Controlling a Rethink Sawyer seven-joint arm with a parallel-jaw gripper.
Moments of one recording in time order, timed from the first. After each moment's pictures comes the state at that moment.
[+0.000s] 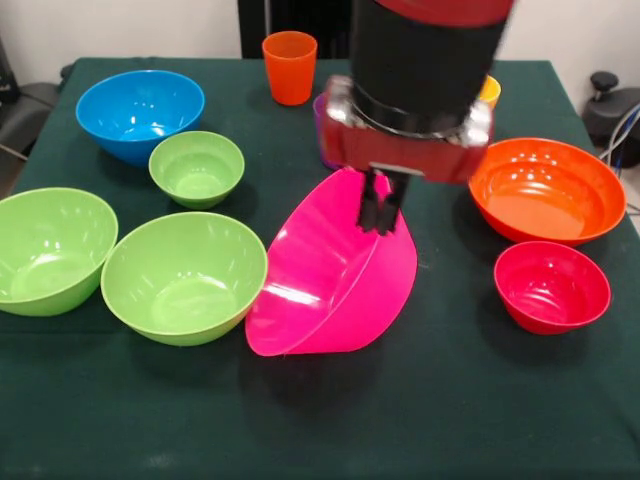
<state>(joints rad) -0.13 -0.27 0.00 0.67 -0.08 1.22 1.81</state>
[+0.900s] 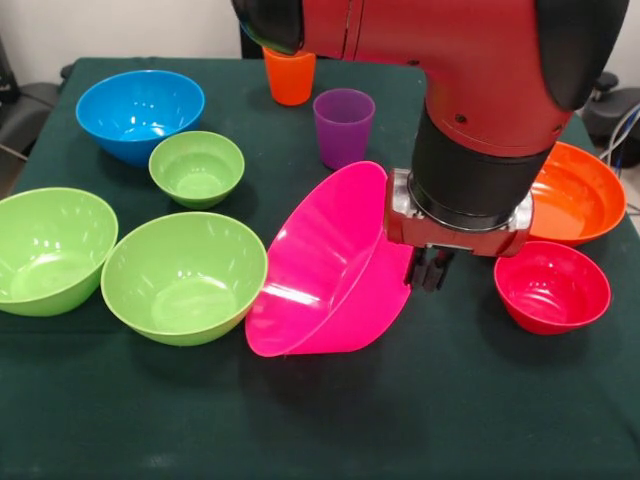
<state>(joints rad) -0.09 -0.13 0.00 0.57 -0.07 1.22 1.81</state>
